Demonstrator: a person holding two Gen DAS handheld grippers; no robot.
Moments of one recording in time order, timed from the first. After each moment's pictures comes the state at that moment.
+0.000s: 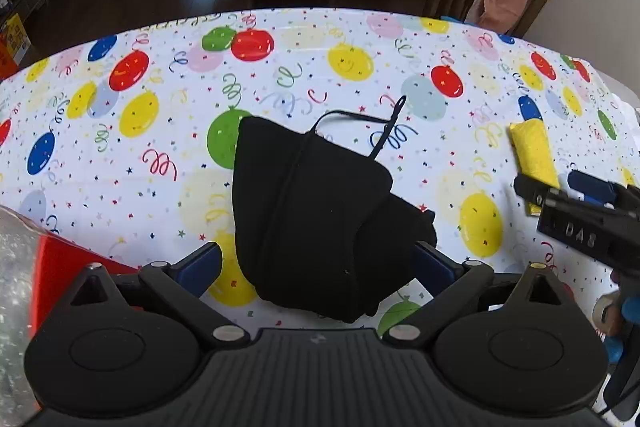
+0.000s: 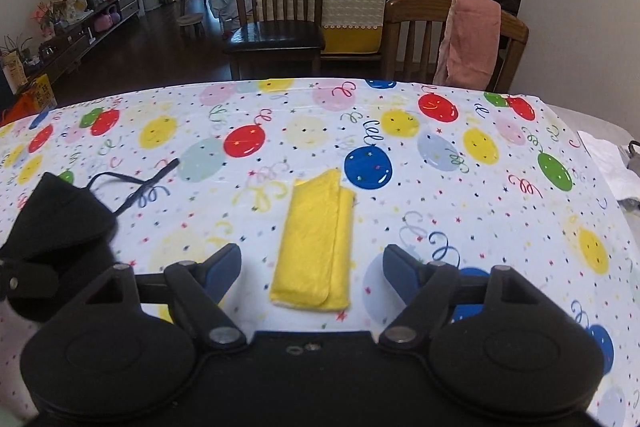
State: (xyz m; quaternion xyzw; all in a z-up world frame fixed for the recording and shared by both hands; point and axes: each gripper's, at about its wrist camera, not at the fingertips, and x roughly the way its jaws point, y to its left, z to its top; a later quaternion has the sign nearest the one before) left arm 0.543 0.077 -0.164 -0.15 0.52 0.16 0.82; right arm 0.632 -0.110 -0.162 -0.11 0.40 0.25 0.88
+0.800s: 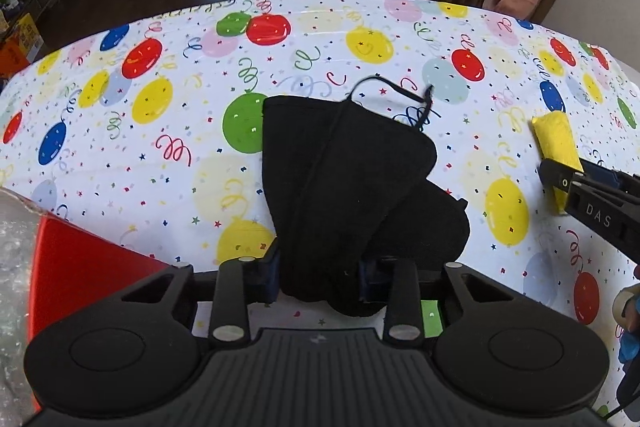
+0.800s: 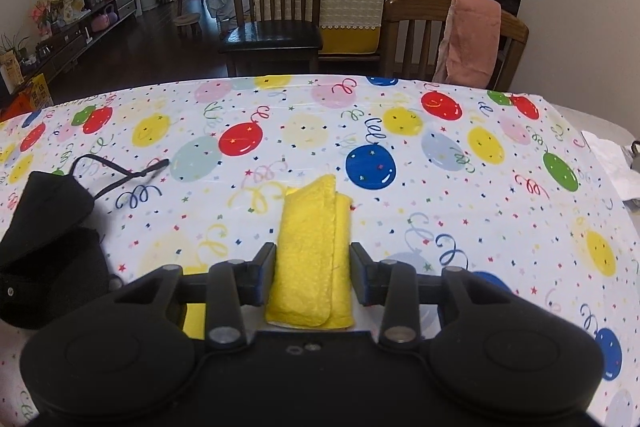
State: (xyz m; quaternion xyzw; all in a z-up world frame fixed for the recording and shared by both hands) left arm 0.540 0.080 -0.178 -0.14 0.54 0.18 0.81; right arm 0.631 -0.106 -0.168 -0.11 0.40 0.24 0.88
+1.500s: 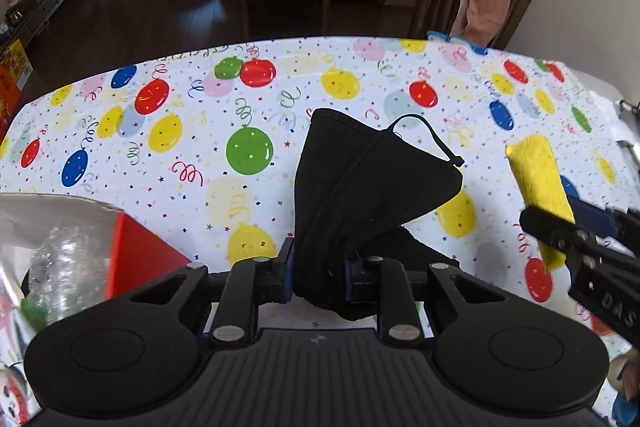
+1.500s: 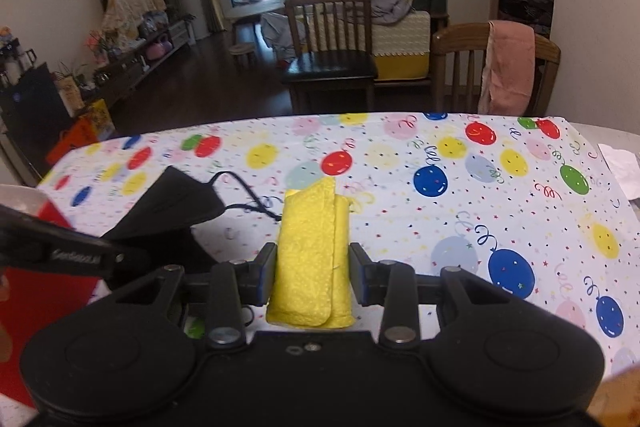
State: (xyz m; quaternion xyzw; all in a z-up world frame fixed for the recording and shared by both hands) left arm 0.512 0.064 -0.128 -0.12 0.50 0.16 0.84; right arm 0.556 -0.121 -0.101 -0.06 0.37 0.33 0.87
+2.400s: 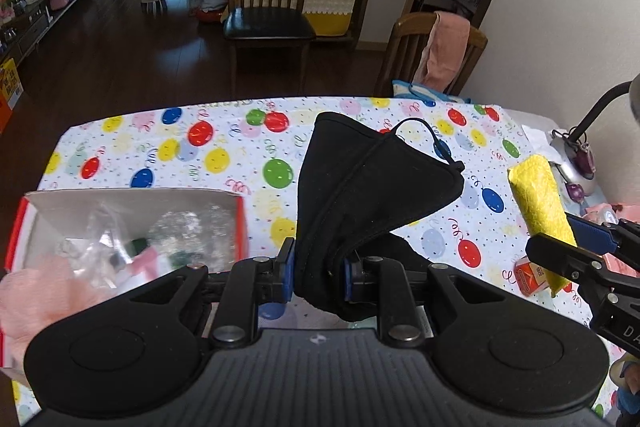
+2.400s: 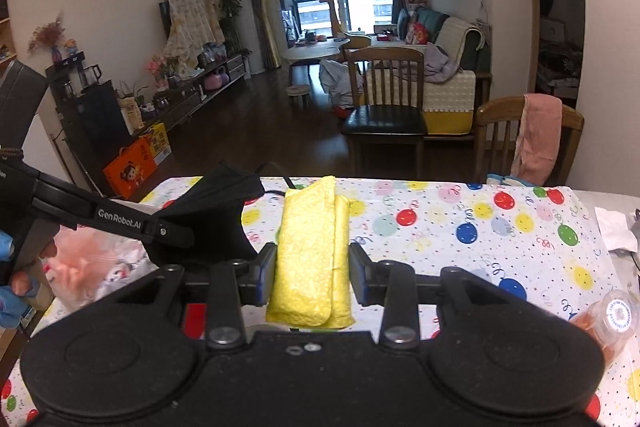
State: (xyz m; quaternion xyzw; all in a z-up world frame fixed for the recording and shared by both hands) left arm 0.397 0.077 -0.006 -0.14 0.44 0.12 0.88; right arm 0.449 -0.137 0.014 -0.05 0.31 0.40 0.86
